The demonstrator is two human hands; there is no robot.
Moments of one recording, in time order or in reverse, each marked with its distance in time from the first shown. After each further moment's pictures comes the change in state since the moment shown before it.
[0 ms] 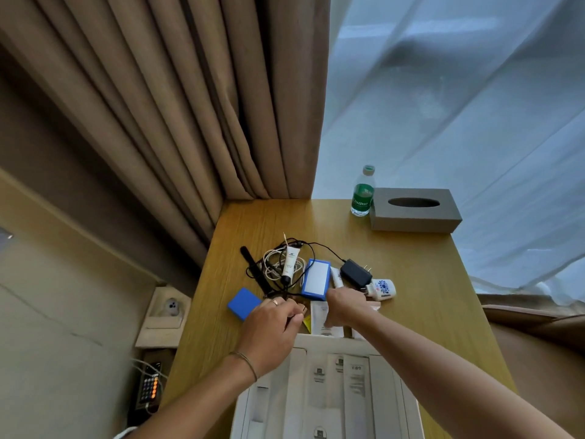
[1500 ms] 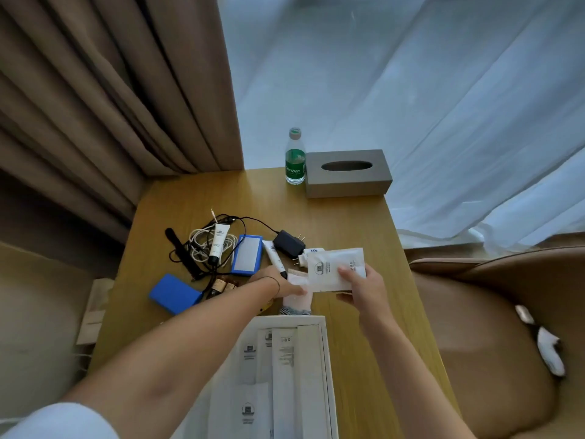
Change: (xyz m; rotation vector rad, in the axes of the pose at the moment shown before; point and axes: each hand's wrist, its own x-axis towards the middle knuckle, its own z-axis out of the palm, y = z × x) left_hand 0.132 0.074 0.145 0.169 -0.619 -0.621; right_hand -0.123 0.136 0.019 1.791 0.503 0.312
